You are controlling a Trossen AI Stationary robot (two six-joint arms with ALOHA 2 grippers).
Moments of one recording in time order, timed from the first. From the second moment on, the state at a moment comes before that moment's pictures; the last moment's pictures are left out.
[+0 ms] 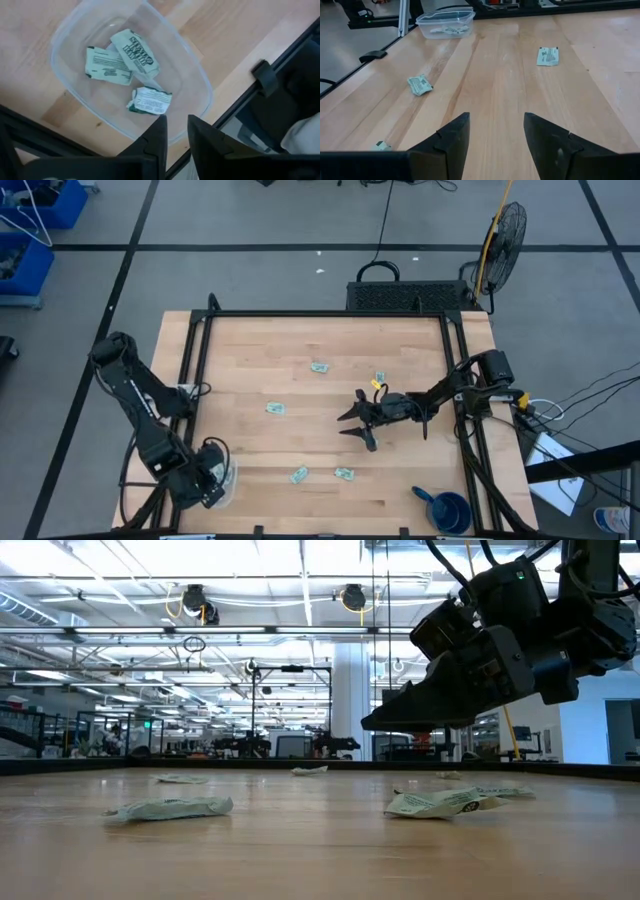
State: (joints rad) left arm -1.02 1.32 0.92 -0.84 0.00 -1.81; right arm 0.13 1.82 0.43 1.10 -0.05 0.11
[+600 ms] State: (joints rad) left arm -0.85 1.32 0.92 -0.90 -0.31 -1.37; right arm 0.13 1.72 0.44 0.86 -0.03 0.10
